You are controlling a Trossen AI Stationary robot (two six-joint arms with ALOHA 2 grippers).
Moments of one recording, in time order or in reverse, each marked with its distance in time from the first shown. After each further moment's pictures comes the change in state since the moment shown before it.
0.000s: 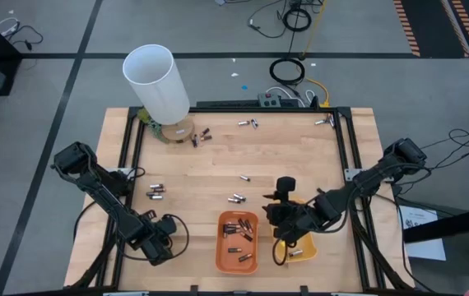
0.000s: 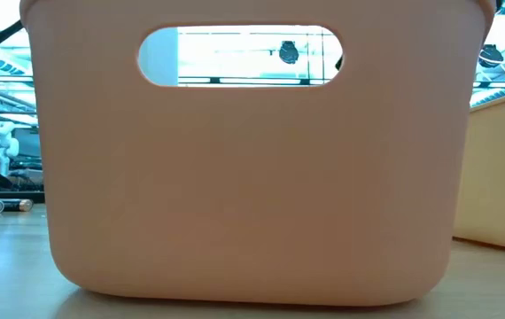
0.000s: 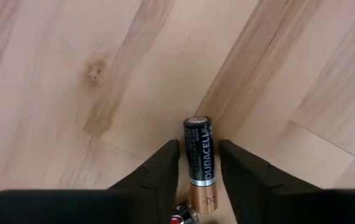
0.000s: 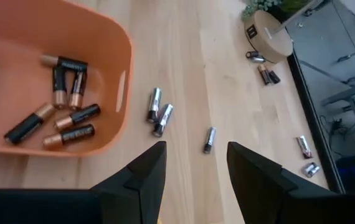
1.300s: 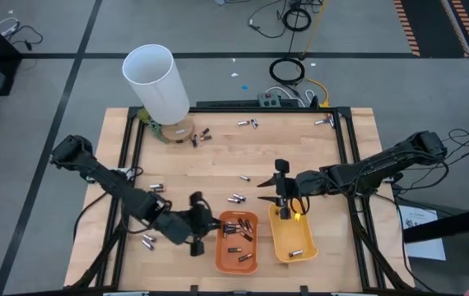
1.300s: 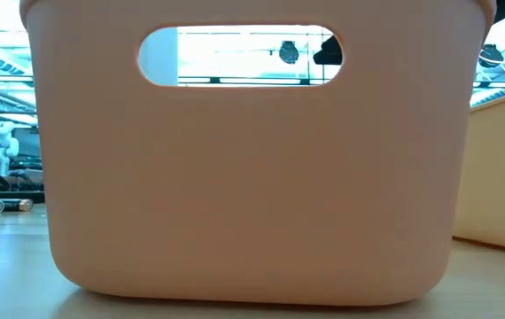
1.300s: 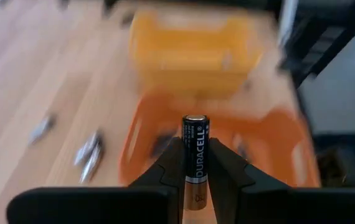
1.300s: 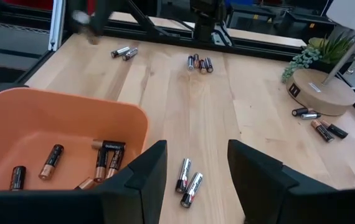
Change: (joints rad) left arm 0.278 -0.110 0.284 0.436 -0.380 0.914; right arm -0.277 -0.300 -0.415 0.711 -0.511 -0.226
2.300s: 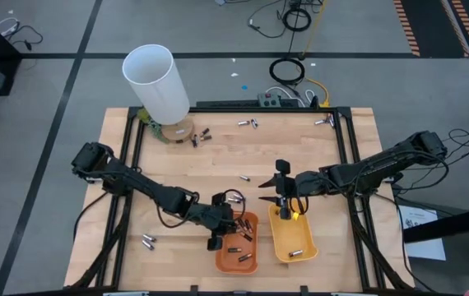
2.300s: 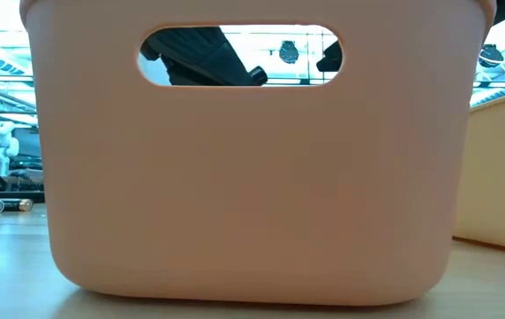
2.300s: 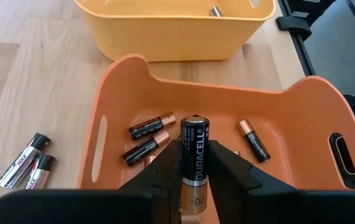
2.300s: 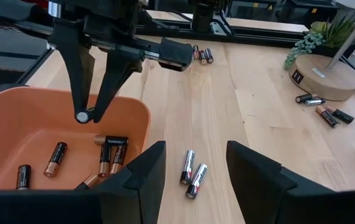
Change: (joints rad) left arm 0.183 0.216 -0.001 0.141 0.359 0.100; right arm 0.000 0.000 0.001 -0.037 -0.001 0.072
